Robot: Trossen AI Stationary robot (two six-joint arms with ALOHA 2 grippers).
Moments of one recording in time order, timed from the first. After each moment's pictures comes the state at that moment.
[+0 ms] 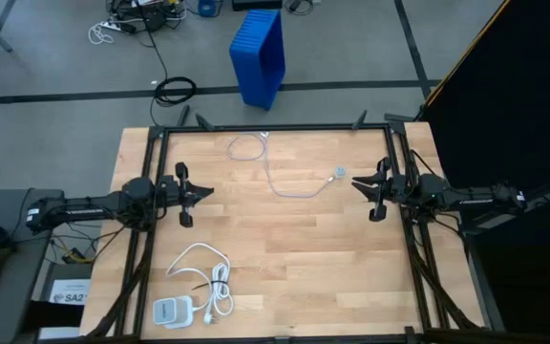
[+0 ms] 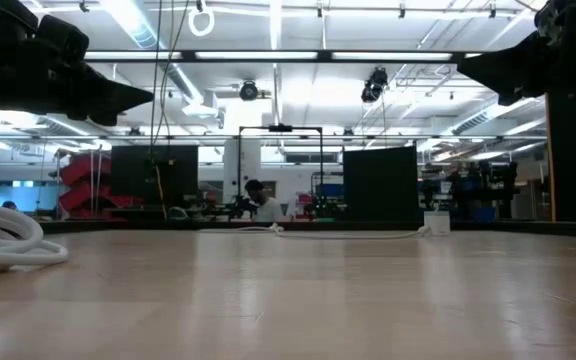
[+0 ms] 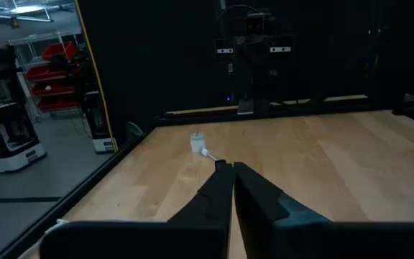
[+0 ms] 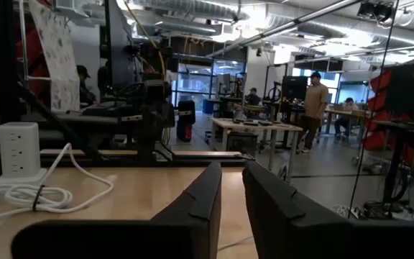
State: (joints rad) left arm 0.13 0.19 0.01 0.22 -0.03 0.12; right arm 0.00 0.12 0.01 0.31 0.24 -0.13
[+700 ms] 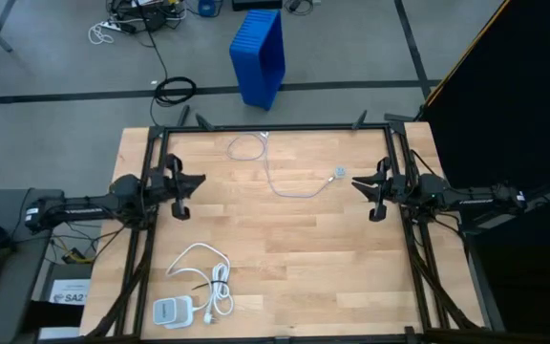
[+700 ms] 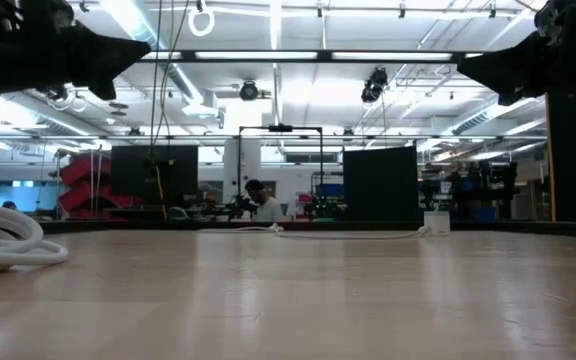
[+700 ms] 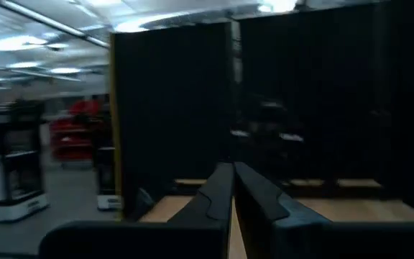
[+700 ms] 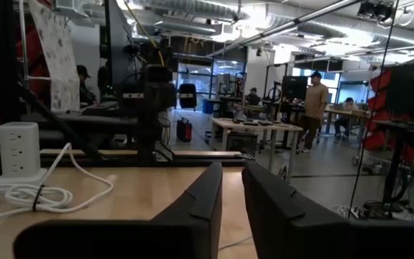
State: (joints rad) left arm 0.13 0.24 0.06 0.49 -0.14 0.07; right arm 0.00 0.12 0.01 0.31 0.24 -0.13
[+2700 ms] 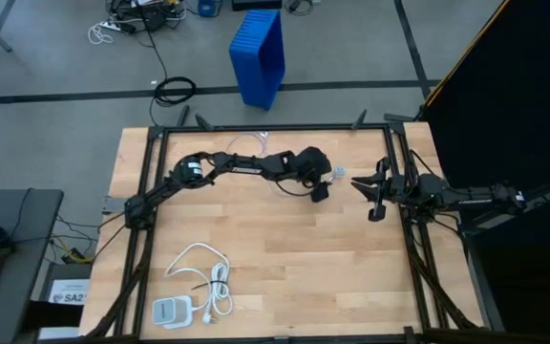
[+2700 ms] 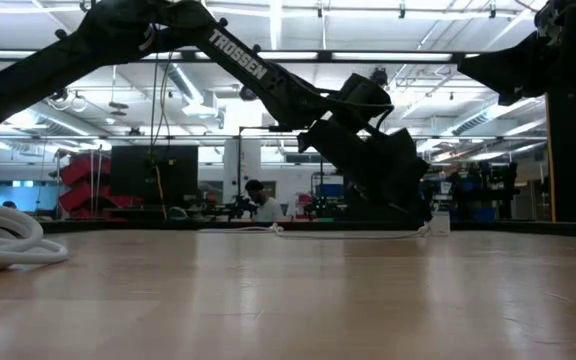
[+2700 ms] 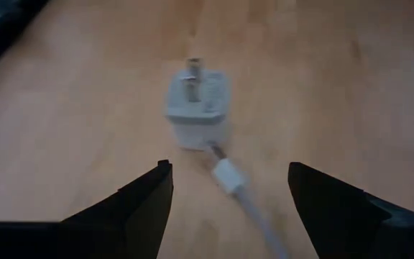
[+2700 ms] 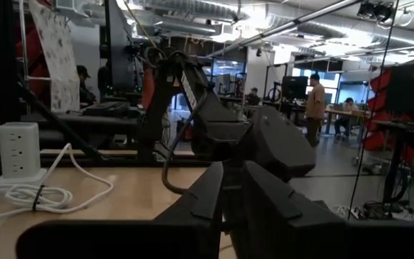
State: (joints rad) left arm 0.24 2.42 1.86 -0.04 -0.02 0.07; right arm 0.00 0.12 0.01 0.31 0.24 -0.13
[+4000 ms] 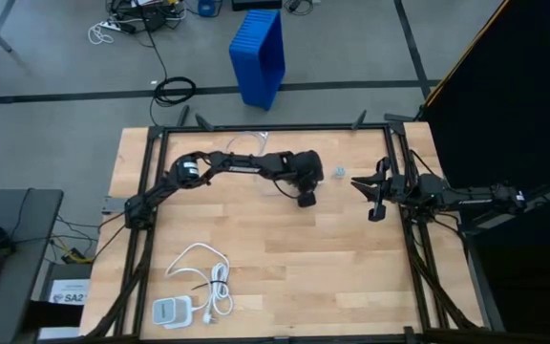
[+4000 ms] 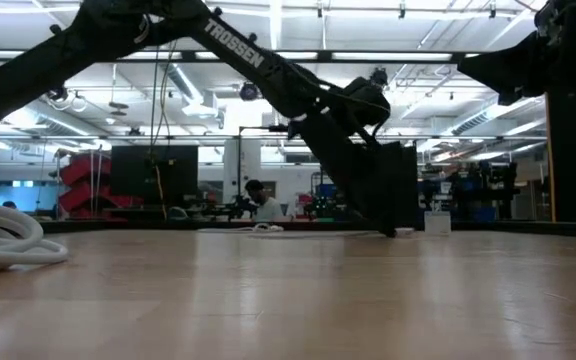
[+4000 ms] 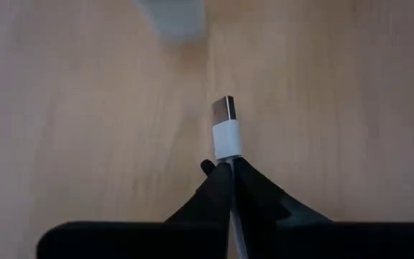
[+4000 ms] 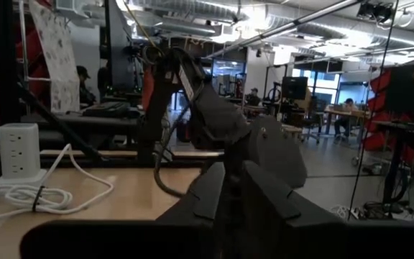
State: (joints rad) left arm 0.22 2.33 1.86 -0.45 -0.03 0.18; right arm 0.00 0.12 0.01 0.32 0.24 -0.13
